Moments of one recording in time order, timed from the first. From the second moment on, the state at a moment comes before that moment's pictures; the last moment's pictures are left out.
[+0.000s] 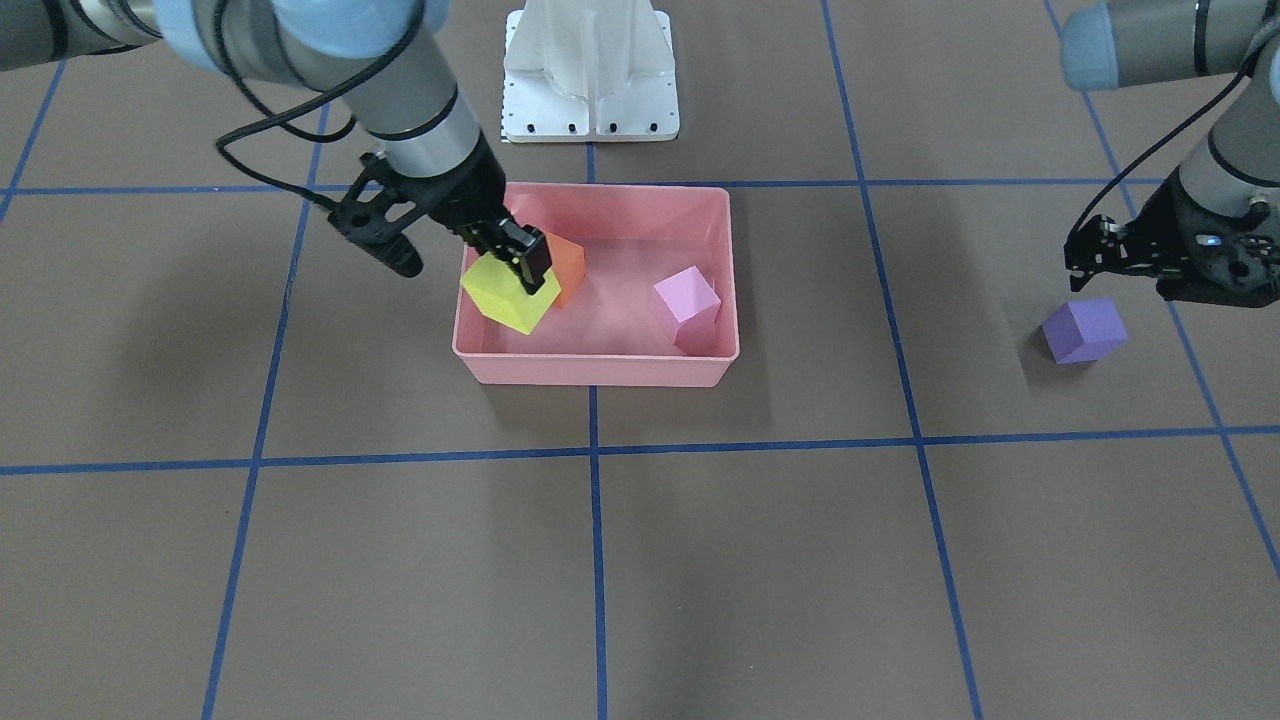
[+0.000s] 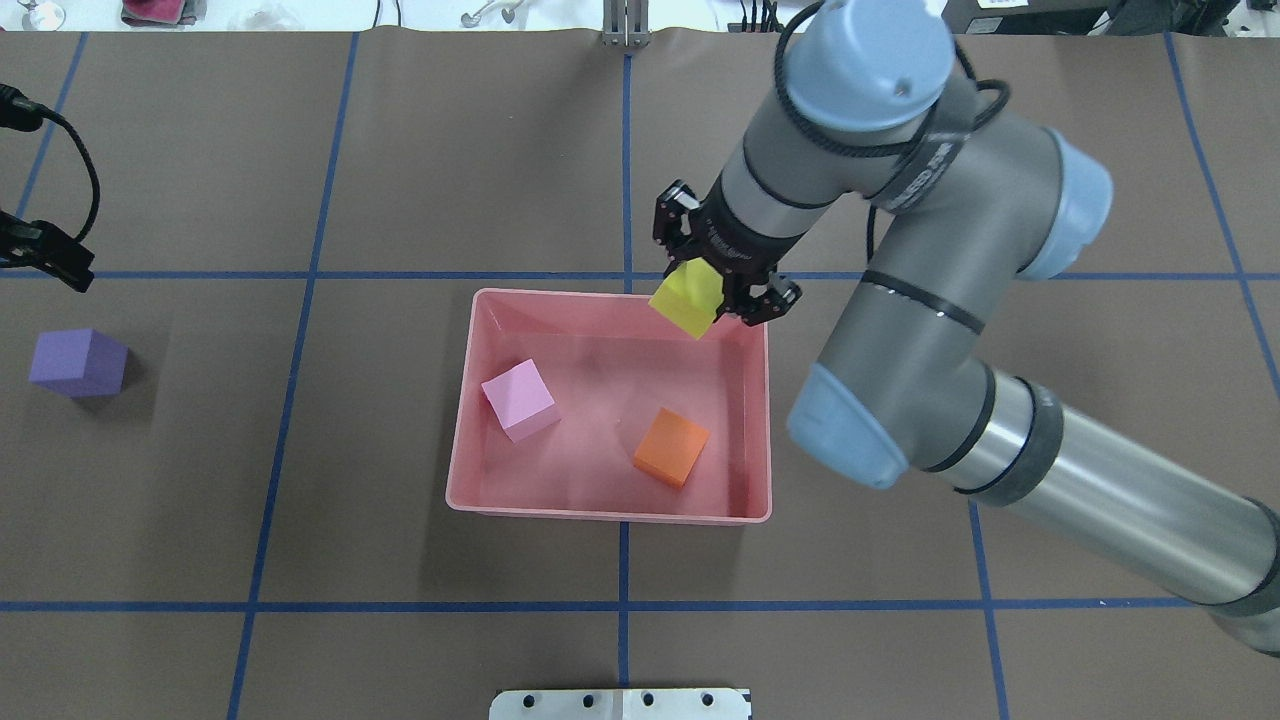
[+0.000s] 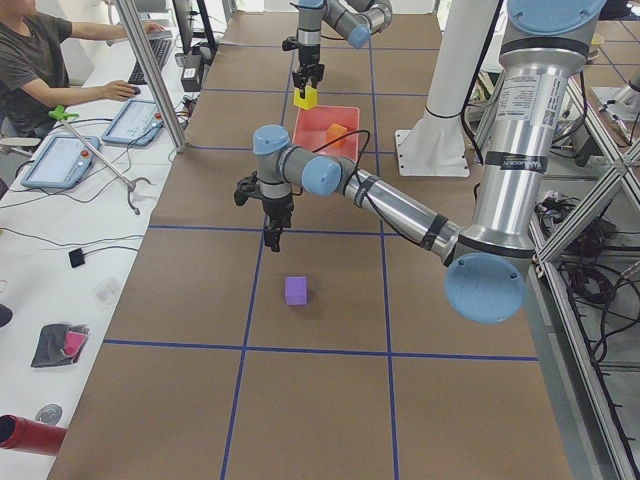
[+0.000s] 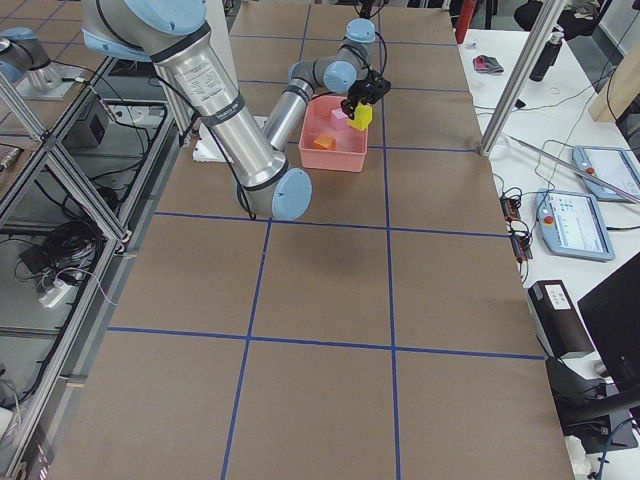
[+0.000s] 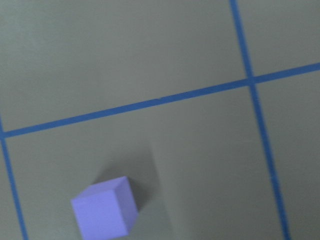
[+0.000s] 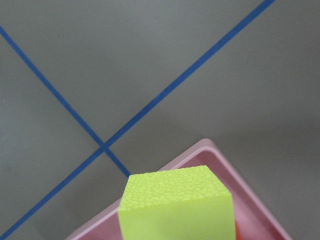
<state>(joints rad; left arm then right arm) -1.14 -1.70 -1.88 -1.47 -2.16 -0.30 0.65 -0.83 1.79 -1.63 2.04 1.89</state>
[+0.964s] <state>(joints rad) -1.17 -1.68 -1.81 -1.54 -2.19 -0.28 0.52 -0.86 1.72 -1.63 1.92 1.89</state>
